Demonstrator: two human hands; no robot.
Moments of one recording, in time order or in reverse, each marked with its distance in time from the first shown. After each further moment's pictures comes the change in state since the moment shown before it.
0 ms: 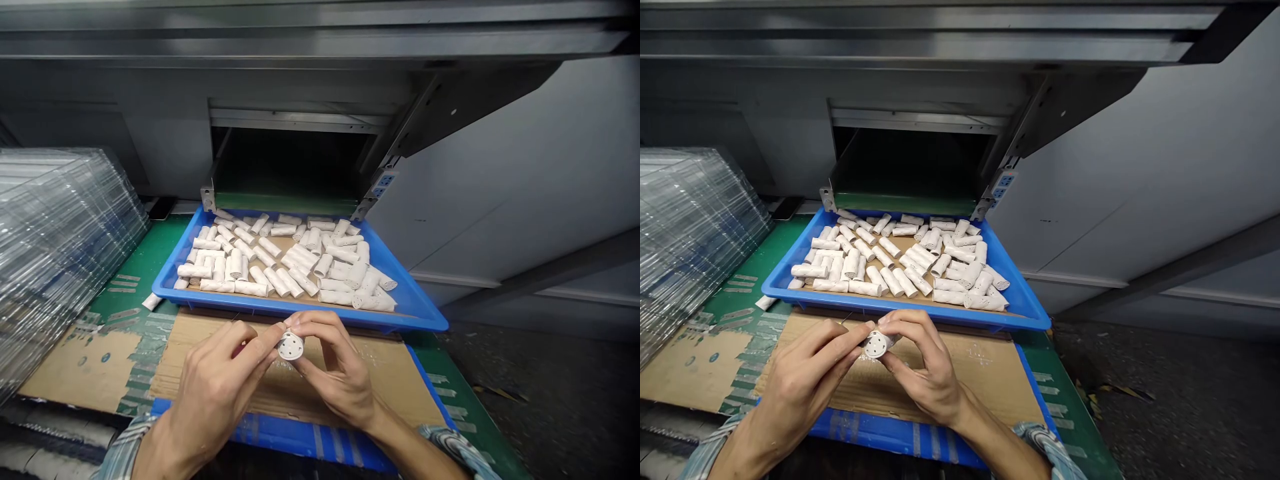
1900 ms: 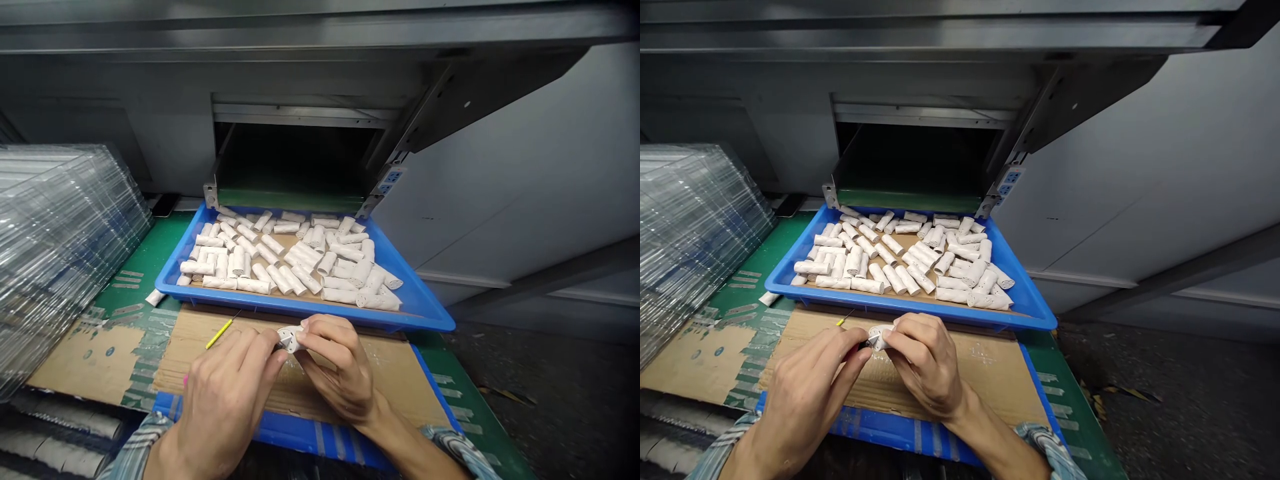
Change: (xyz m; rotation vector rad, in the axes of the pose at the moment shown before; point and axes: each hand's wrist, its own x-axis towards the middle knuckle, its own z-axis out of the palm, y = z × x) left_hand 0.000 0.021 0.006 0.108 0.050 -0.057; right_hand 0.005 -0.001 -0.002 -0.487 0.109 -0.322
